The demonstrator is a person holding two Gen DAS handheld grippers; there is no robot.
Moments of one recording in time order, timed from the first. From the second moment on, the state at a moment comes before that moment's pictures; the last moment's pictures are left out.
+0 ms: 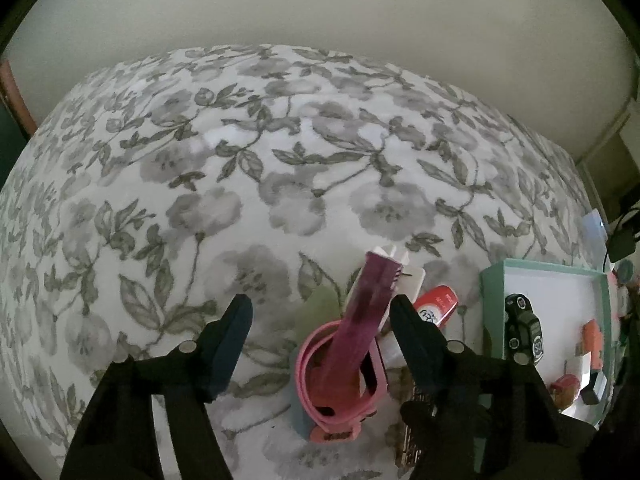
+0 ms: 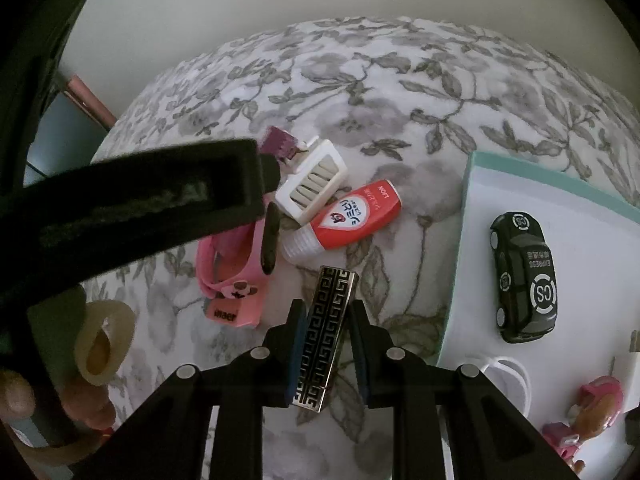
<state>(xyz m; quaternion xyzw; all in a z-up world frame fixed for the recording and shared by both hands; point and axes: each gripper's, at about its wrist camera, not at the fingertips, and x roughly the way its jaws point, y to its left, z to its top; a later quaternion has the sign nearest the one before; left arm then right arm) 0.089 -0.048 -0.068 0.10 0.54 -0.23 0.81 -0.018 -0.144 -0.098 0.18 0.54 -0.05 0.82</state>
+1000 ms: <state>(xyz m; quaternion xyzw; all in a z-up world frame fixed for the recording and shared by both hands) 0.103 -0.019 -0.052 0.02 0.56 -0.23 0.79 -0.020 -0.106 -0.105 0.10 0.56 -0.05 0.82</state>
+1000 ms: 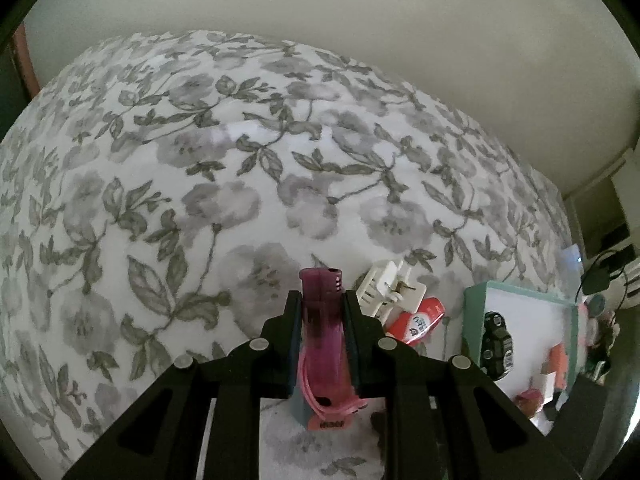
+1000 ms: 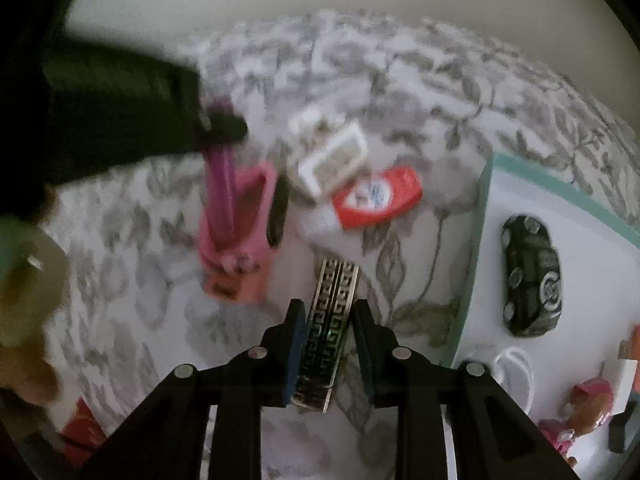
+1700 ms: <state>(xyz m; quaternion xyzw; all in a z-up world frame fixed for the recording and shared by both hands) 0.106 0.002 -0.026 -0.01 0.55 -0.22 0.80 -0.026 -0.102 -0.094 0.08 0.55 -0.07 0.83</state>
